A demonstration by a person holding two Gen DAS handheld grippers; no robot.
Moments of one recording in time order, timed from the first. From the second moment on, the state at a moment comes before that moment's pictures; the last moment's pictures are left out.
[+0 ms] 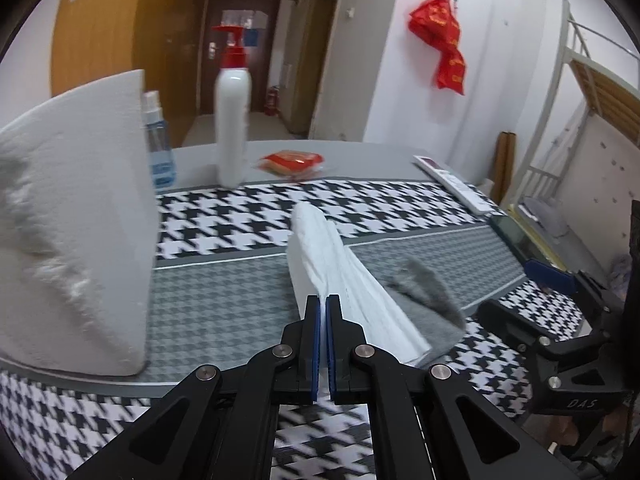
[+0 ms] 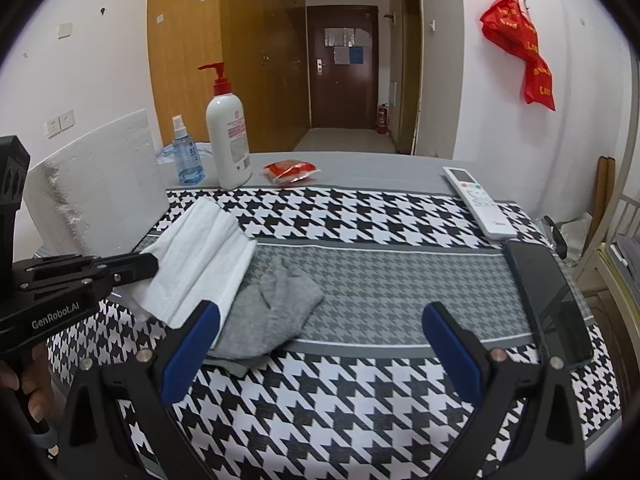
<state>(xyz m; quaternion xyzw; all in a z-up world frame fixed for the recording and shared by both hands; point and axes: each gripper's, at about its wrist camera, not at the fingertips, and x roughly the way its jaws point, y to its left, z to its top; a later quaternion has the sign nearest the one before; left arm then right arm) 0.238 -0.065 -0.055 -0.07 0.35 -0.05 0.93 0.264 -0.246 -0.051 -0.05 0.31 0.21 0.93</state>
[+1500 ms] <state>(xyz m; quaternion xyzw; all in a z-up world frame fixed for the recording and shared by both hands) 0.258 -0.056 -0.089 -0.05 0.43 -0.01 0.90 0.301 -0.200 -0.088 -0.09 0.42 0.25 0.87</state>
